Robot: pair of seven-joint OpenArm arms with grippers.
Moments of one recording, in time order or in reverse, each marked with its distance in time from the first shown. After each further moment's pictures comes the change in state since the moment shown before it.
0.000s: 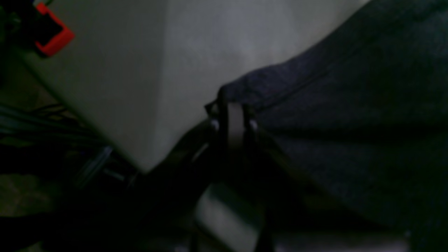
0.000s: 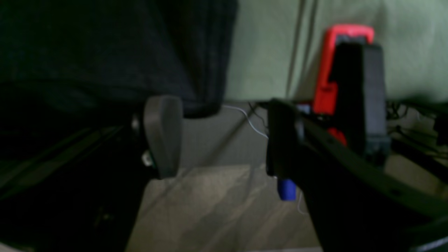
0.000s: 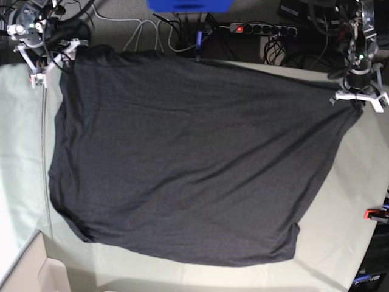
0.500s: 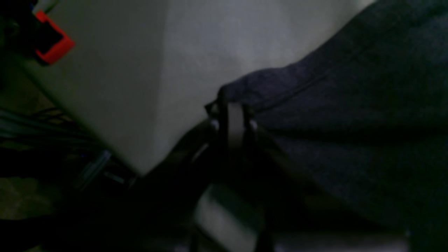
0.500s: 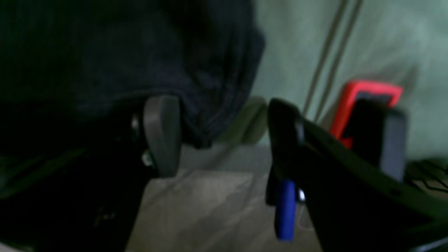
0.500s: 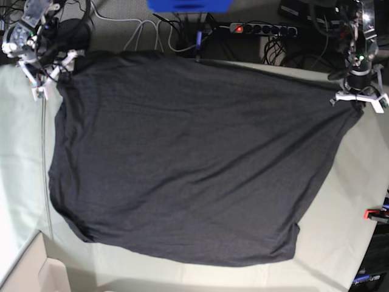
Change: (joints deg) left arm -0.1 0.0 0.0 0.0 0.2 0.0 0.0; right arm 7.6 4.9 1.5 -10.1 0.0 0.0 0.0
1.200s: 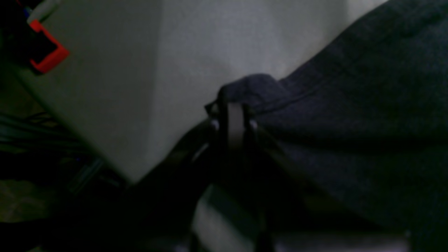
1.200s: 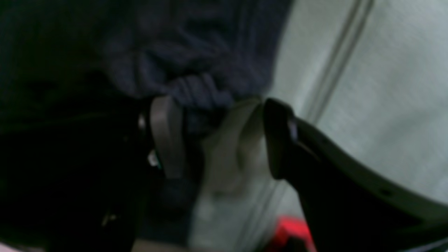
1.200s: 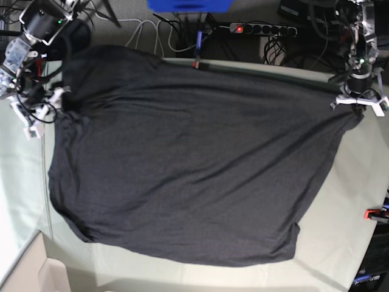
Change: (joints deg) left arm -0.9 0.0 -0.1 0.0 -0.3 0.0 0.0; right arm 14.1 9.0 -0.3 -11.8 -0.9 0.0 -1.0
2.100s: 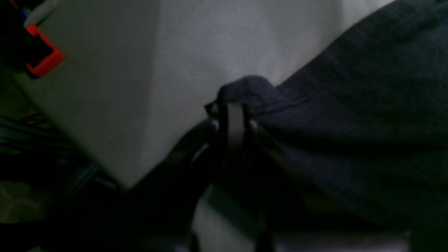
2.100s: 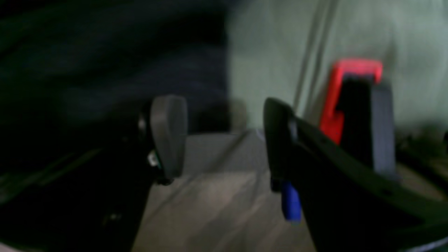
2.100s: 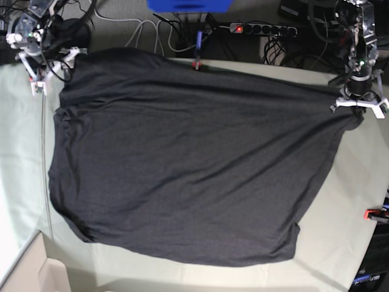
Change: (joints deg) left arm -0.9 0.1 0.1 0.0 -0.1 0.0 0.0; right arm -17.5 -12.7 0.1 17.2 0.8 0.0 1.0
